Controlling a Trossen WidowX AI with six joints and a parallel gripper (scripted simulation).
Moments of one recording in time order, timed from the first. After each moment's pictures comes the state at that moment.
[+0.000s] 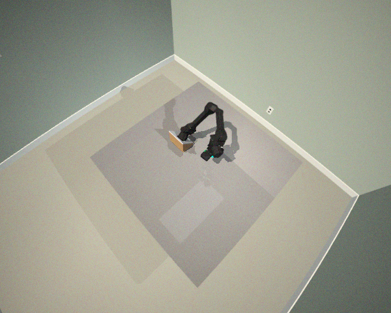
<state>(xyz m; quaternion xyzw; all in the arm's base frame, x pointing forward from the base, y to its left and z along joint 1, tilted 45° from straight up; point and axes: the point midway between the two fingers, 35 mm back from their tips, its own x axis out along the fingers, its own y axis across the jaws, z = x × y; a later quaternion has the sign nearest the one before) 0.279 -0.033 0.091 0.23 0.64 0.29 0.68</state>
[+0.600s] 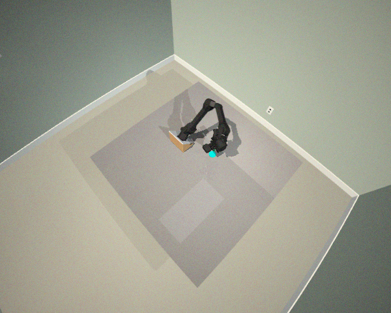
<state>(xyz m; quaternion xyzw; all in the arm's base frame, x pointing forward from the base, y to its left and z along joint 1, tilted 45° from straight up) 0.262 0.007 0.127 0.34 0.67 0.19 0.63</state>
